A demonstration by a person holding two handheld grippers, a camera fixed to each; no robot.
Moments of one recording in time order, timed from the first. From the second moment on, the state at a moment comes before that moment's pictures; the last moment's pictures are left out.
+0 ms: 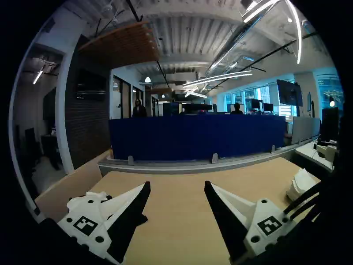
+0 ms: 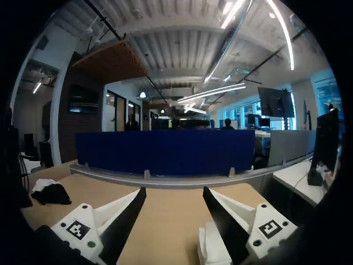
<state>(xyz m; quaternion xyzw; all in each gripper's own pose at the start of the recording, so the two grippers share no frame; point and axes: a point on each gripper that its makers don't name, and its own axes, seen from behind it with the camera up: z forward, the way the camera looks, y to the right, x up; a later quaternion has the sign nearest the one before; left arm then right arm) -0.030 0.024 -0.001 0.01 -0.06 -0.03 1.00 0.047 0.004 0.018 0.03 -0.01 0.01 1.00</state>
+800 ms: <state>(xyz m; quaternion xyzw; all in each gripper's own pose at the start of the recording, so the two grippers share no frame) -0.059 0.012 0.008 0.01 -0.02 -0.03 1.00 0.038 -0.014 0.026 0.01 -0.01 -0.01 1.00</state>
